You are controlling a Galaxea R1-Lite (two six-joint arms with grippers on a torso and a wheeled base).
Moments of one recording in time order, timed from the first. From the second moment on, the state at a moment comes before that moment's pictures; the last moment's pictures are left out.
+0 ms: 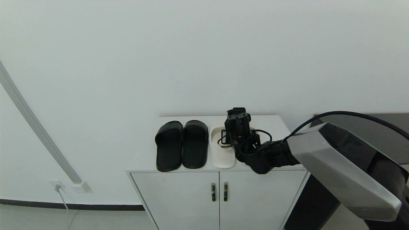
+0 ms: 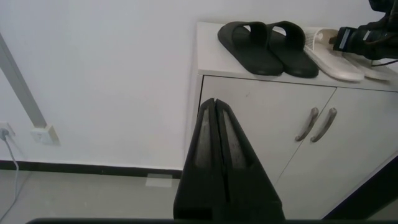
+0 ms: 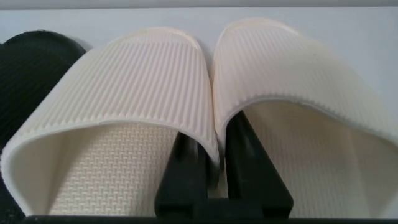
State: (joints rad) left arm 0.00 0.00 0.00 0.00 0.05 -0.10; right arm 0.68 2.44 -1.70 -0.49 -0.58 0.24
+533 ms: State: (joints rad) left arm 0.00 0.00 0.00 0.00 0.05 -0.10; right arm 0.68 2.28 -1.54 -0.50 -0.57 0.20
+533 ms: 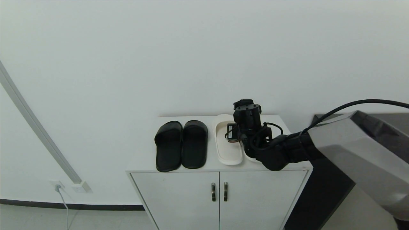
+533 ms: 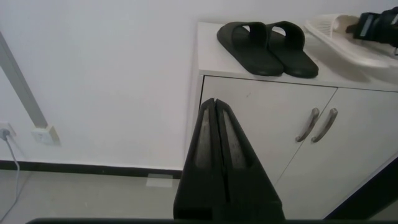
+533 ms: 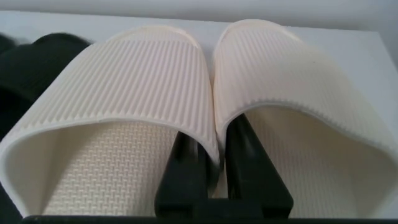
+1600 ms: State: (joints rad) left arm 0.00 0.00 0.00 0.00 0.04 -0.06; right arm 0.71 1.49 -0.72 -0.42 0.03 0.09
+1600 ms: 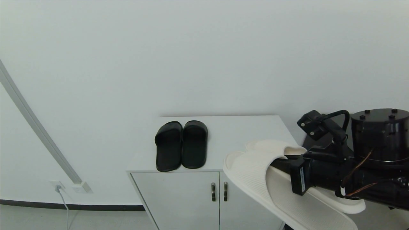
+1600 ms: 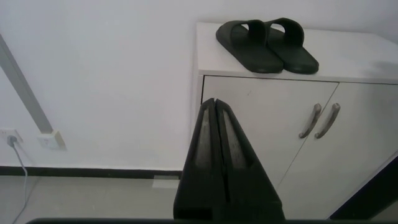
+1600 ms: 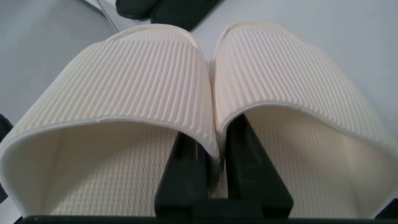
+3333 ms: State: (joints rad) left arm 0.00 0.00 0.00 0.00 0.04 -0.08; right arm 0.74 1.49 -0.60 -0.53 0.04 0.09
